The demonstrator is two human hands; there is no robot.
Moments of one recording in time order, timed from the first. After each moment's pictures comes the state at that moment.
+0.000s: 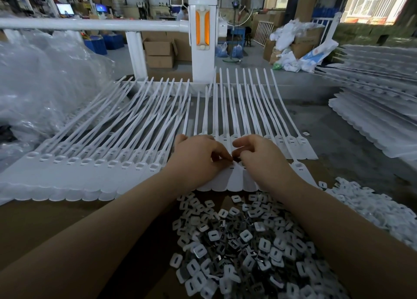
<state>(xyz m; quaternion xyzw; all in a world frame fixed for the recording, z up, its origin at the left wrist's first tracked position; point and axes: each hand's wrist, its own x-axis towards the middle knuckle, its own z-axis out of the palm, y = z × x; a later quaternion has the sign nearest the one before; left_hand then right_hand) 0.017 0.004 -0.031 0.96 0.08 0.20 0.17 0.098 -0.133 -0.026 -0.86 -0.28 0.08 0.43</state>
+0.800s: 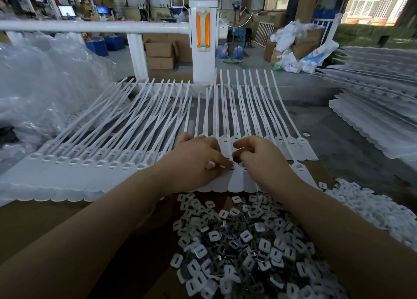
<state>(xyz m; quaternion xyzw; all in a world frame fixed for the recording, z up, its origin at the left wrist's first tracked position) 0.001 0.014 -0.017 0.99 -0.04 0.12 0.07 0.094 -0.133 -0.024 -0.86 -0.27 0.09 0.43</state>
